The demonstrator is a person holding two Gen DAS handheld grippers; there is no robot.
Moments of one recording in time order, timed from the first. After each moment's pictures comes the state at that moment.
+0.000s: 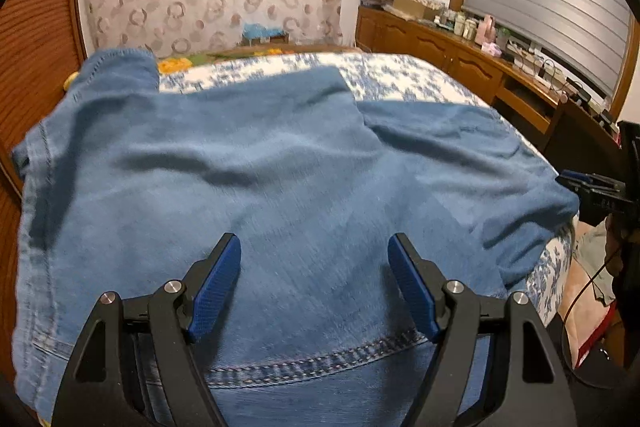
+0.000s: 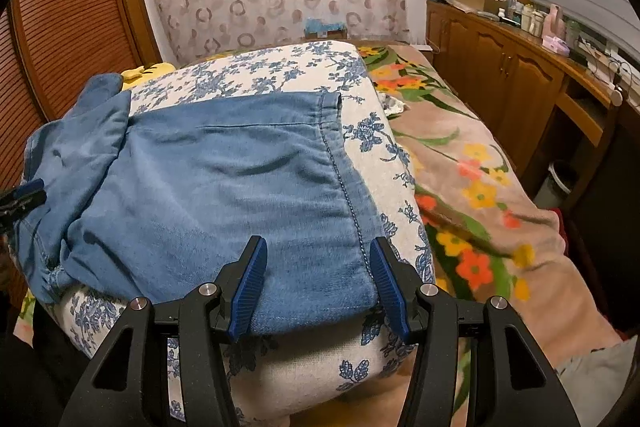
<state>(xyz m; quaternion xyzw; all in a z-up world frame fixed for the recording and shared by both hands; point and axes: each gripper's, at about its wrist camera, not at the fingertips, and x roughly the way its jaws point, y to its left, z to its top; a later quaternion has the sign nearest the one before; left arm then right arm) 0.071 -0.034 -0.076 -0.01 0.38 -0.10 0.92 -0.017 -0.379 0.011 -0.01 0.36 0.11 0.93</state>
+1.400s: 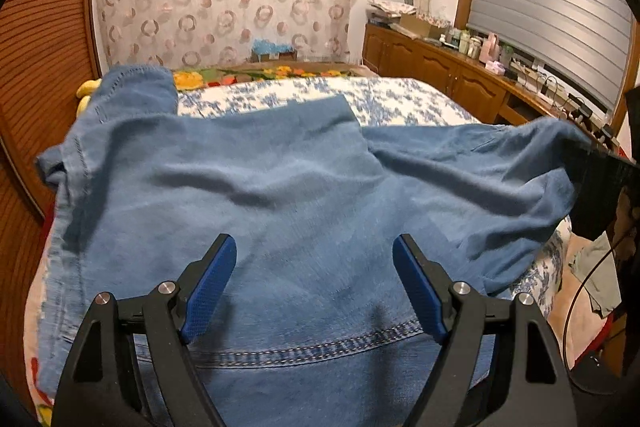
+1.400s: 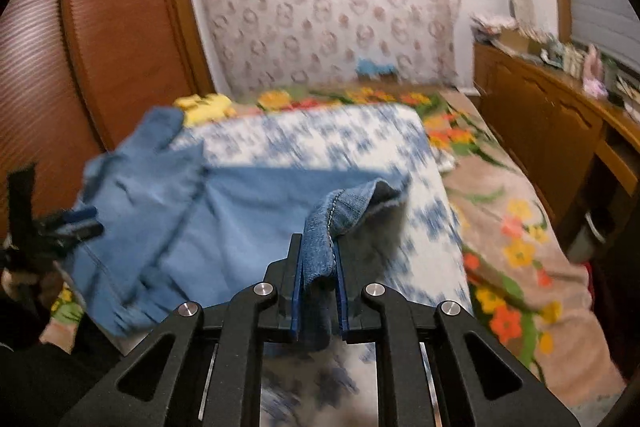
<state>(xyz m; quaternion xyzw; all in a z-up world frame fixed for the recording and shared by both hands) 0.051 -0.025 -0.049 -0.02 0.34 -0.09 0.94 -0.026 -0.373 0.090 -0.01 0.27 0.22 0.94</state>
